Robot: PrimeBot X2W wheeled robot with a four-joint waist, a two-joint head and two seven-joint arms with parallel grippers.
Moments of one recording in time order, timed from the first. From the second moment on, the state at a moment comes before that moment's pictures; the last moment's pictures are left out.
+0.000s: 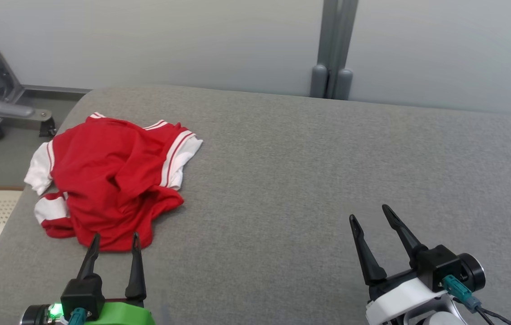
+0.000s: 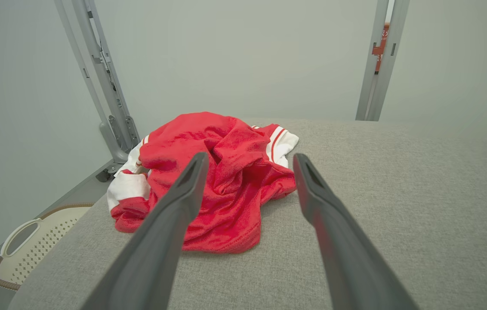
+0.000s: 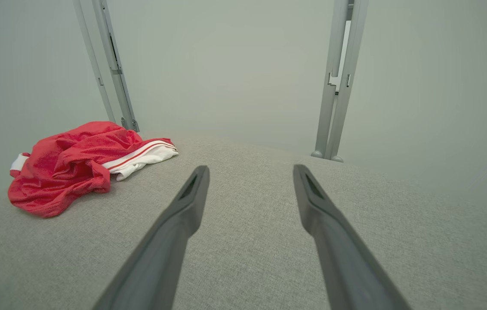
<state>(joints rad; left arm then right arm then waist) 0.04 0.05 -0.03 0.20 -0.06 -0.02 -0.26 0.01 -0.05 0.17 0.14 0.06 0.13 -0.26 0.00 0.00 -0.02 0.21</state>
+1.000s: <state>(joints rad) 0.07 0.05 0.03 0.12 -0.07 0.01 -0.26 -0.04 -0.05 0.24 0.18 0.09 0.13 -0.26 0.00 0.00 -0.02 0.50</state>
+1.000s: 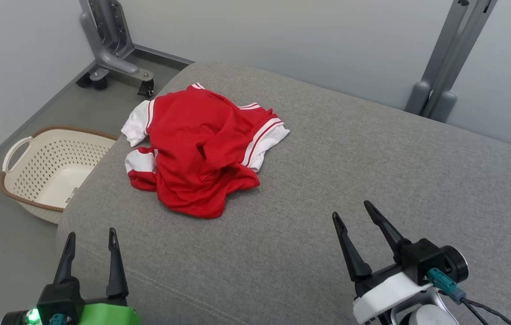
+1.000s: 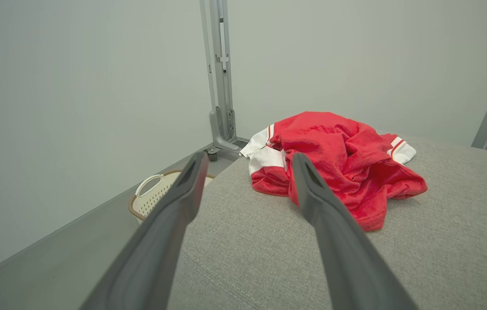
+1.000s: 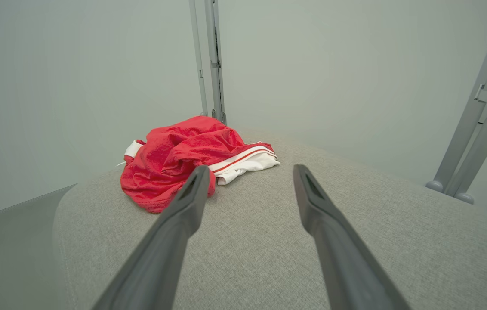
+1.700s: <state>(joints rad) -0.62 0.19 -0.06 0.47 -0.27 -0.13 -0.02 -0.09 -0.10 0.16 0.14 -0.07 0.13 -0.26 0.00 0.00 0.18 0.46</state>
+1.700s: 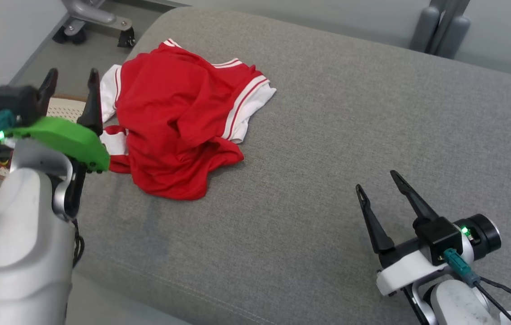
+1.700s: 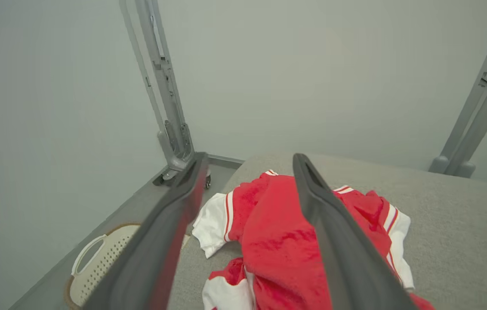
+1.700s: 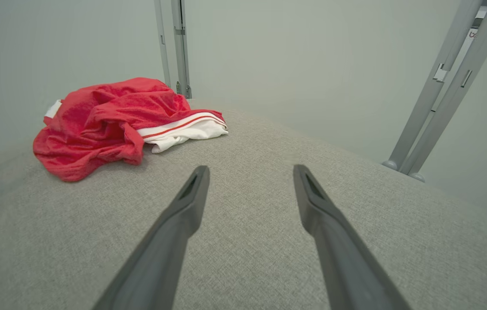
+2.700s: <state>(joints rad) -1.14 0.29 -0.50 1.10 -0.74 -0.13 0.26 -0.19 -0.17 0.12 0.06 -0.12 0.13 -0.27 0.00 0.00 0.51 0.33</state>
